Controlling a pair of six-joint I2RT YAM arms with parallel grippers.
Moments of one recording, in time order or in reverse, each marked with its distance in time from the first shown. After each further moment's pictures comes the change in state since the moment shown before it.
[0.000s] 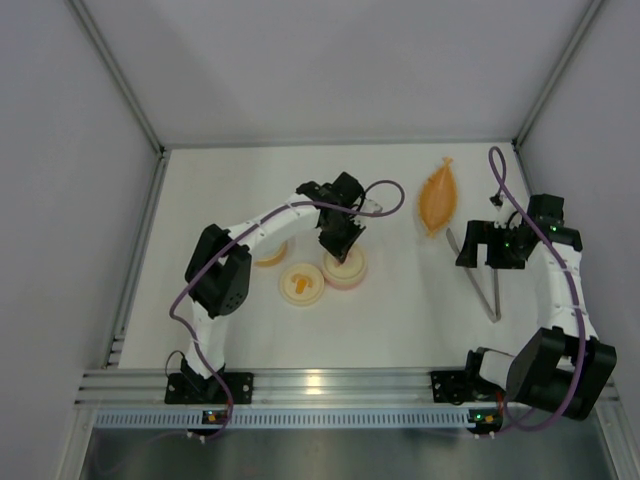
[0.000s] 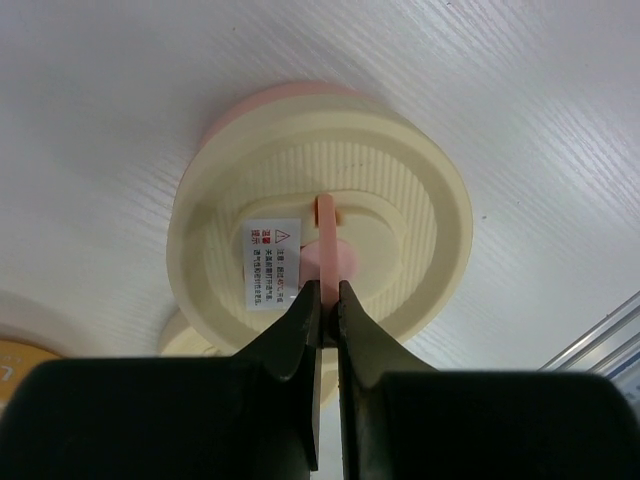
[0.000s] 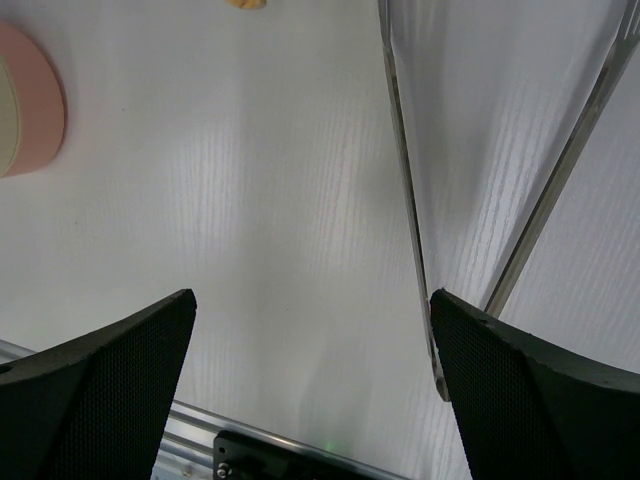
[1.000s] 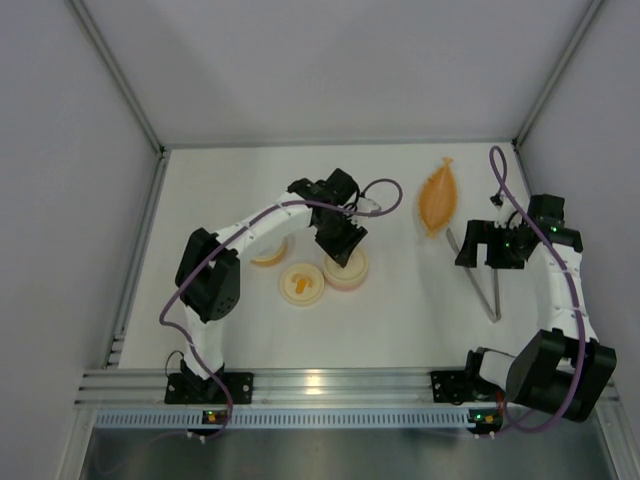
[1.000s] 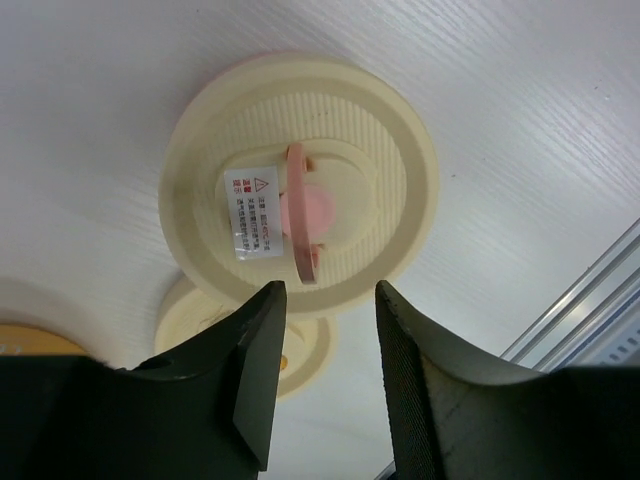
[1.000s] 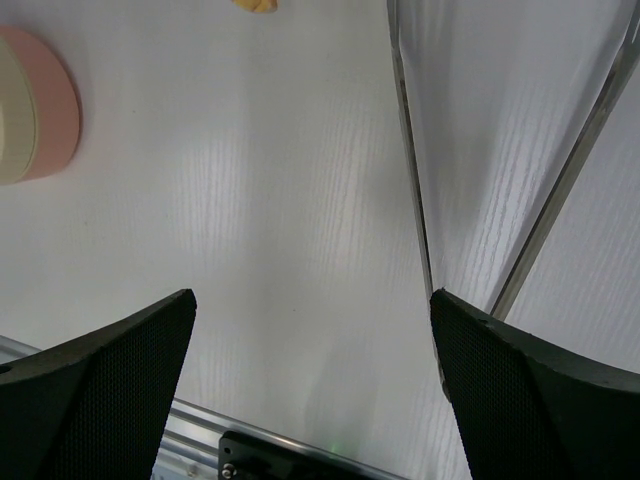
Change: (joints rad) left arm 0.011 -0.061 -0.023 -0.033 0.065 0.061; right arm 0.000 -0.009 0.000 -0.001 -0.013 0.006
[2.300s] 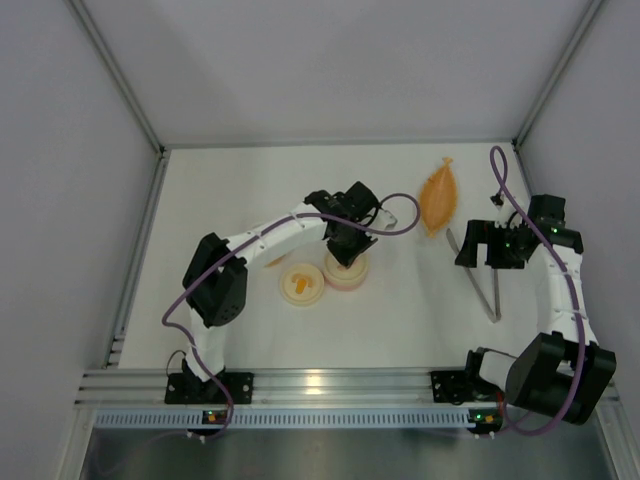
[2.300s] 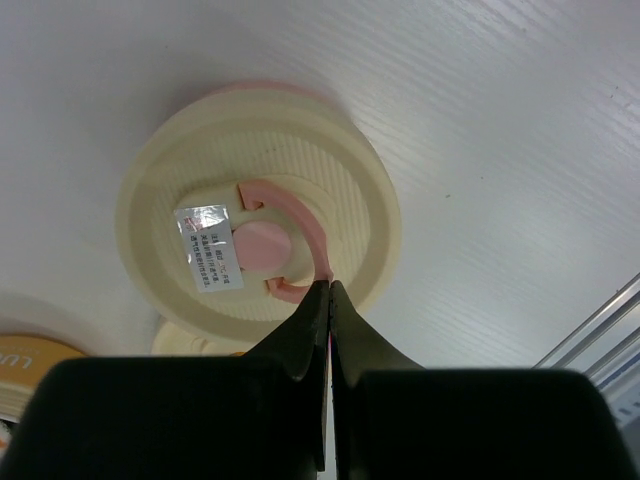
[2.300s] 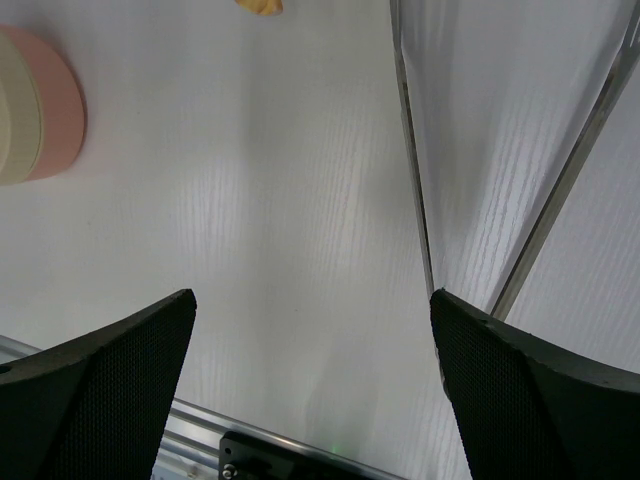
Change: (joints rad) left arm -0.102 -0.005 0.001 0.035 -0.134 -0.004; right arm 0.000 -0.013 0.000 -0.002 -0.006 0.001
